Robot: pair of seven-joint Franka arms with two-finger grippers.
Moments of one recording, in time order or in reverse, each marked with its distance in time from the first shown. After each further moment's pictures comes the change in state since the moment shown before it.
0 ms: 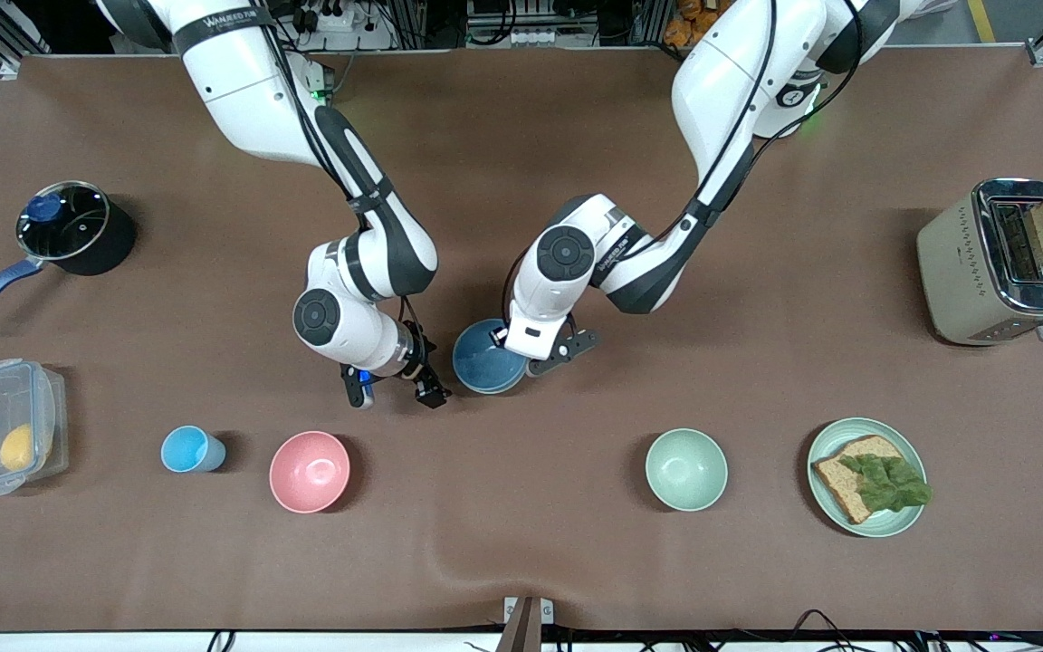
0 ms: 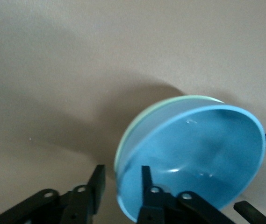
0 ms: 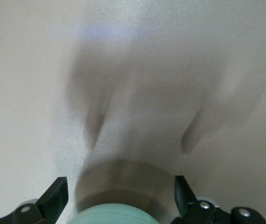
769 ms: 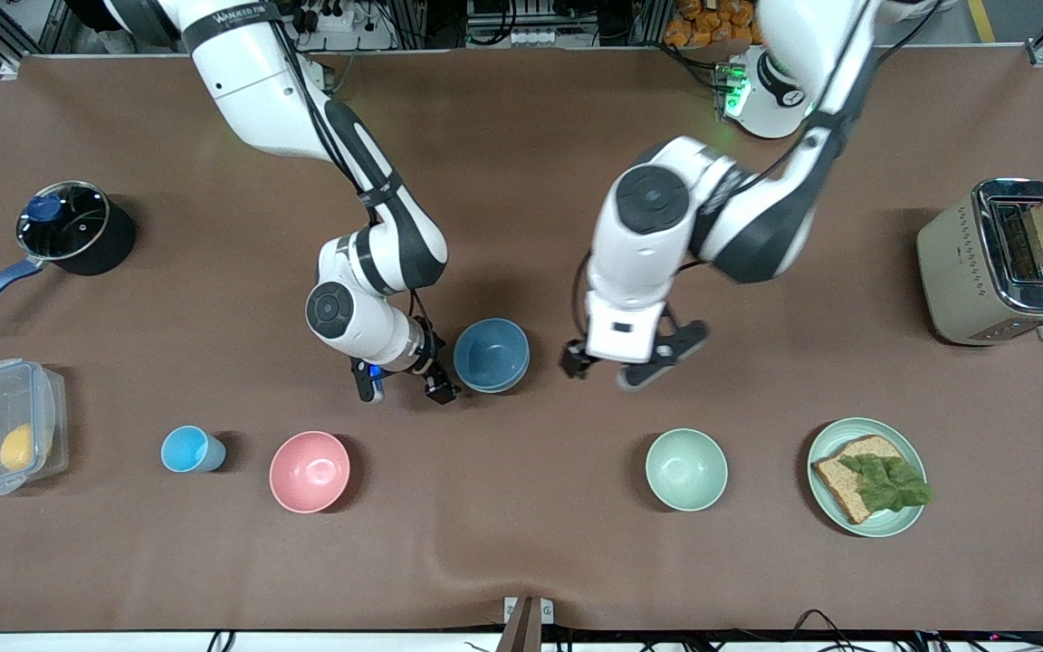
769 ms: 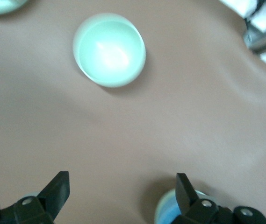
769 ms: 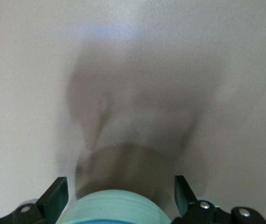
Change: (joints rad) left arm 0.145 -0.332 0.093 0.053 0.147 -0.373 0.091; right arm 0.030 0.000 0.000 0.000 0.000 0.019 0.040
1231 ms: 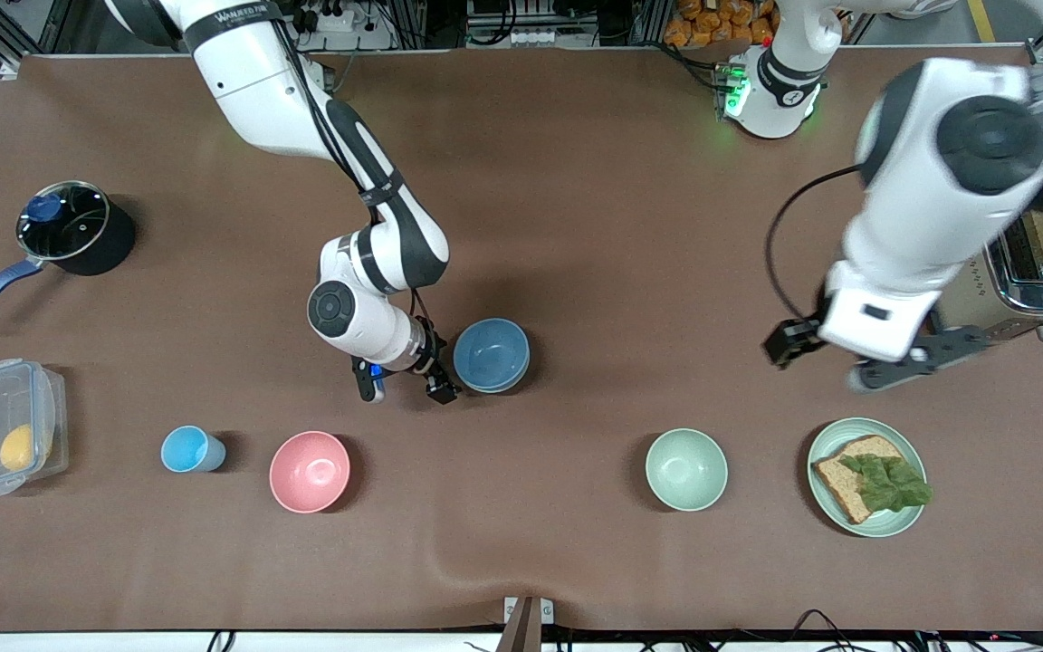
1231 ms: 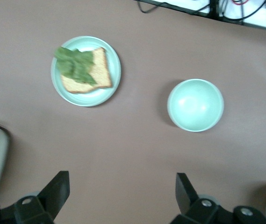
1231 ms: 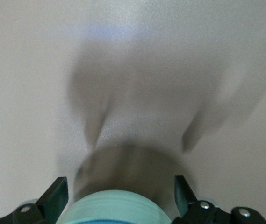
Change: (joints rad) left arm 0.294 -0.184 0.000 -0.006 0.000 -0.220 0.652; right arm 0.001 0.000 -0.003 0.000 -0.006 0.001 0.000
